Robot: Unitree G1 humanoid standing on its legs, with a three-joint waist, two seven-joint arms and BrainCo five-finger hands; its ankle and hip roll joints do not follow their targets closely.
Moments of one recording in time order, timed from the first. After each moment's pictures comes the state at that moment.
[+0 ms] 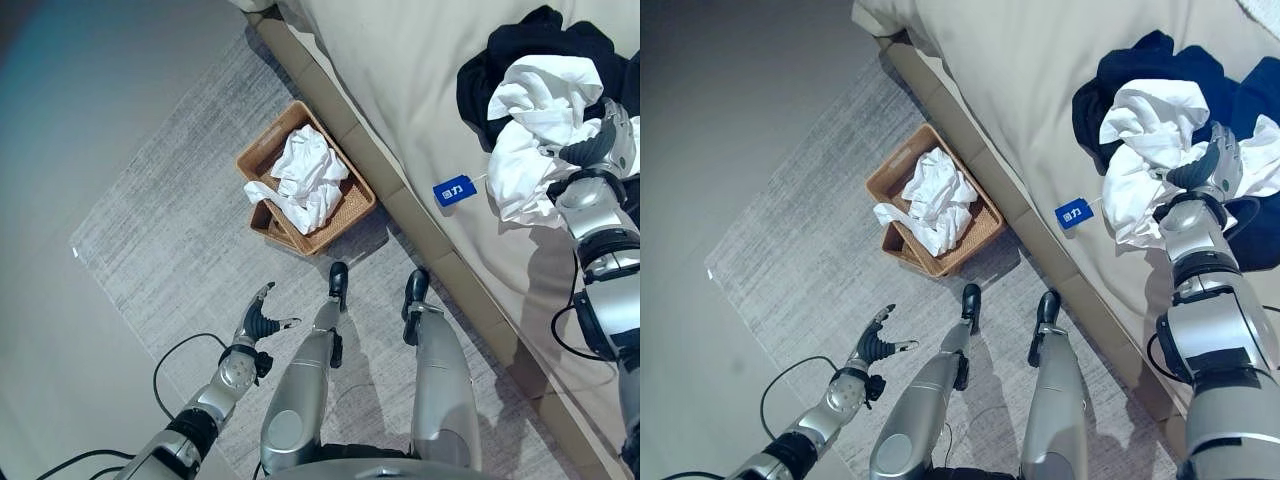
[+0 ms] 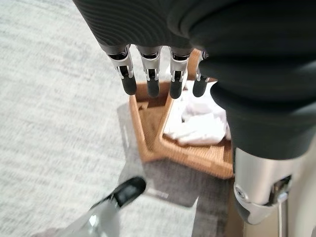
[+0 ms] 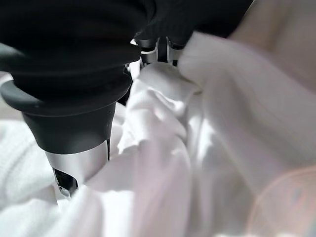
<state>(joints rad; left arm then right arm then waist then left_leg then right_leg) -0.19 0.33 -0.50 0.74 -0.02 -0.27 0.35 -1.15 -0.75 0.42 1.34 -0.05 -0.07 -0.49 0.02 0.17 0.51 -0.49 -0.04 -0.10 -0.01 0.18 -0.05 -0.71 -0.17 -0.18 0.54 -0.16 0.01</state>
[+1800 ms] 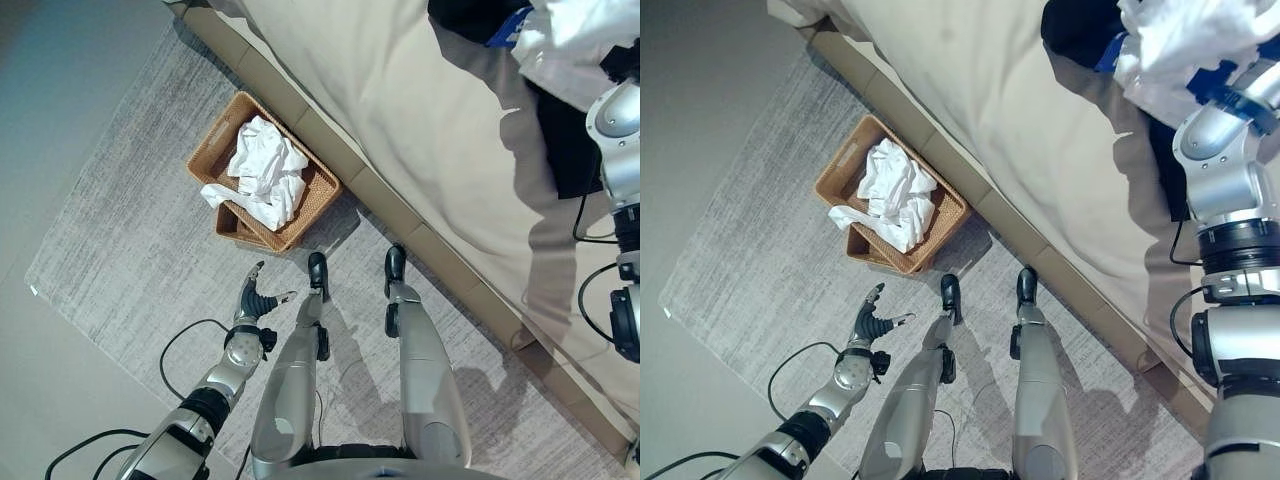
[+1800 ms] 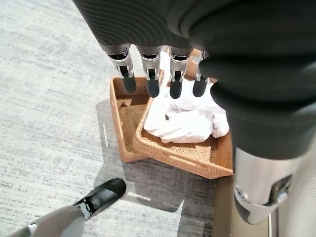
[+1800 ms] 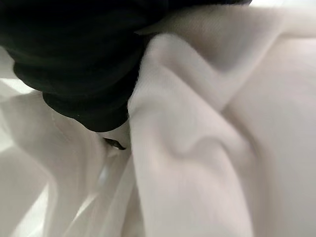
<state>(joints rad) -0.28 0.30 -0.44 0.81 -0.09 -0.27 0.46 -1.03 -0.84 0.17 0.56 -0.19 -0.12 -0.96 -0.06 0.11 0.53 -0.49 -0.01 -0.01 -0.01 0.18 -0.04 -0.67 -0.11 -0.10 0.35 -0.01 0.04</state>
